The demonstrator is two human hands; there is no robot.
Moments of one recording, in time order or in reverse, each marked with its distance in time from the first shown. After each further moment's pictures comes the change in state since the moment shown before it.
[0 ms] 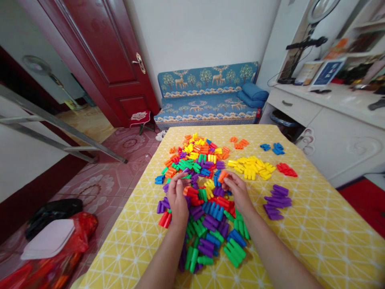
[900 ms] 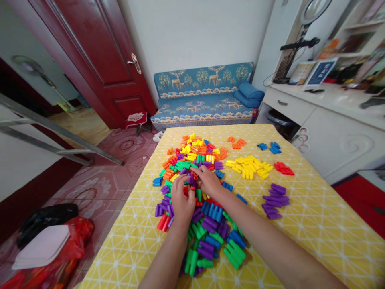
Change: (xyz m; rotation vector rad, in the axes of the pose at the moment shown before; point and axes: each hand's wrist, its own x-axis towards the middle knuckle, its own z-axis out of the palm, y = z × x) left_hand 0.003 -0.017 -0.005 0.683 -0.205 0.444; right_hand 0.038 -0.006 0.073 -1.268 -0.472 -0.412
